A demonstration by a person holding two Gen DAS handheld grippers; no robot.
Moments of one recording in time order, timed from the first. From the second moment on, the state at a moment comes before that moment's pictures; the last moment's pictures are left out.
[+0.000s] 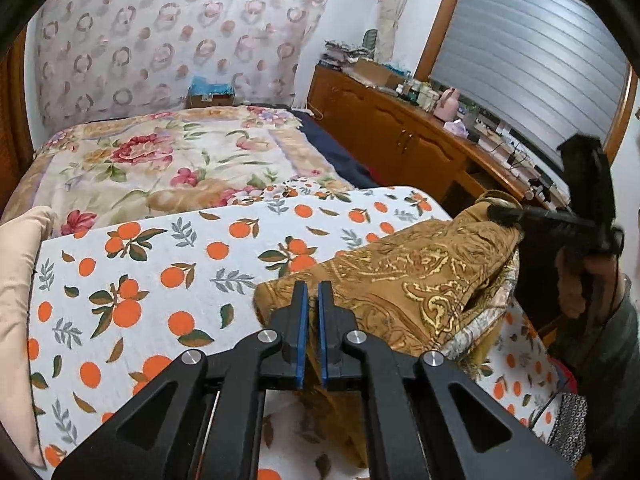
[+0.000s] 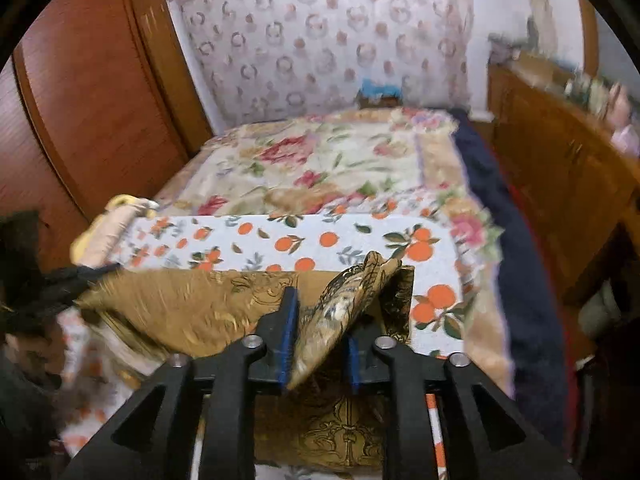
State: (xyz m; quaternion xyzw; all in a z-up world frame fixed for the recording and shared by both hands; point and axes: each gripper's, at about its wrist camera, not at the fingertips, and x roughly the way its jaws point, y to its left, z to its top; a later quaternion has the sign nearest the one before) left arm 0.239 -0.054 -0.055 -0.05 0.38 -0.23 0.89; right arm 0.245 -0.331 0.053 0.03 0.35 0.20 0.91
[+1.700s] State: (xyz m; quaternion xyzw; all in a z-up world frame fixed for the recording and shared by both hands) left arm 0.280 -0.065 -0.102 -0.04 0.45 -0.22 0.87; right arm 0.232 -0.353 0.013 0.00 0.38 0.17 0.91
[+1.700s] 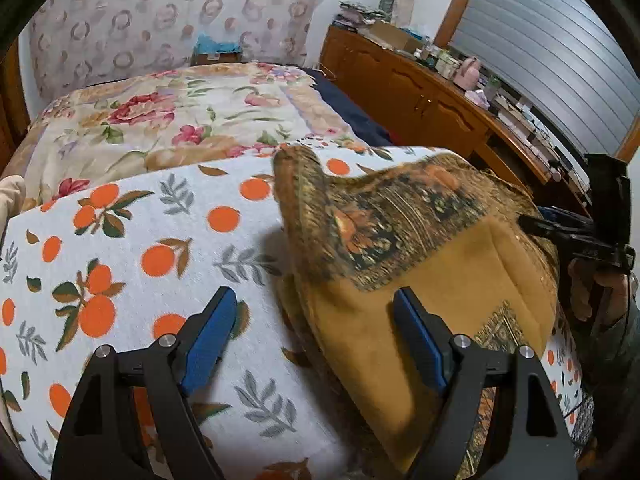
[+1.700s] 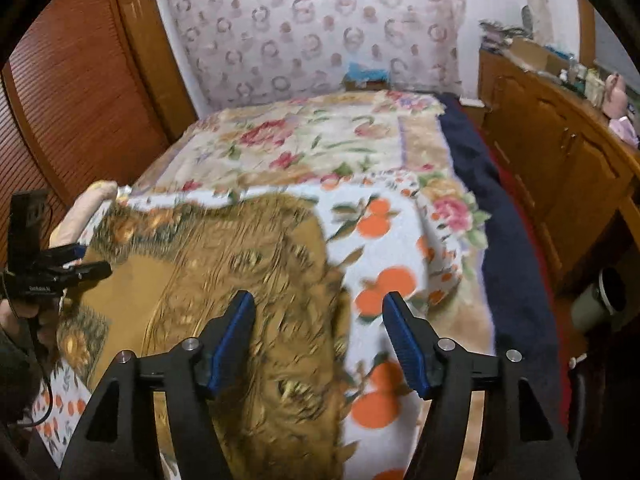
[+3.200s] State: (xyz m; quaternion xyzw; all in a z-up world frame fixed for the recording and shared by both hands) left arm 0.172 0.154 -0.015 -0.11 0.27 -0.09 0.95; right arm 0.287 -0.125 0.104 -0.15 0.23 0.39 0.88
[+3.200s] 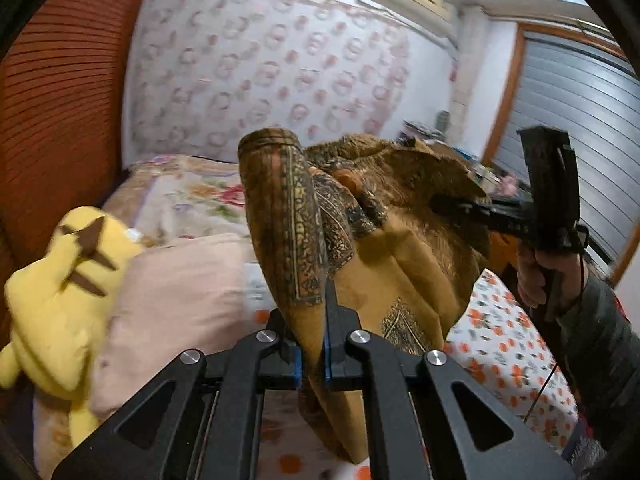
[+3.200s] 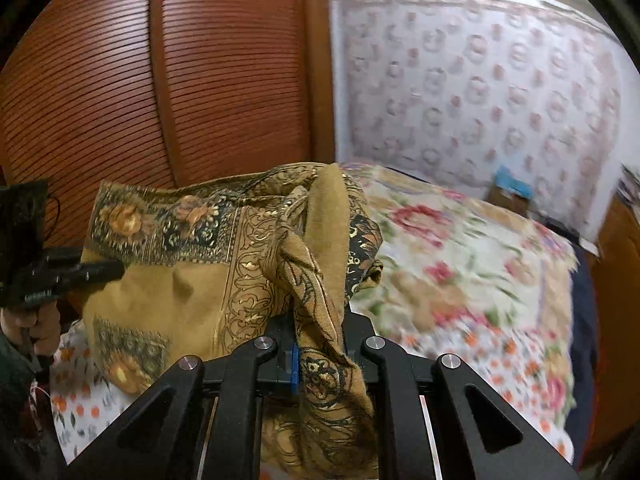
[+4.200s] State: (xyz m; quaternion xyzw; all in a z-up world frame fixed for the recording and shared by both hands) left arm 0.141 0.252 -0.092 -0.20 0.31 0.04 0.93; right arm 0.424 0.109 0.050 -0.22 0.24 0.40 0.86
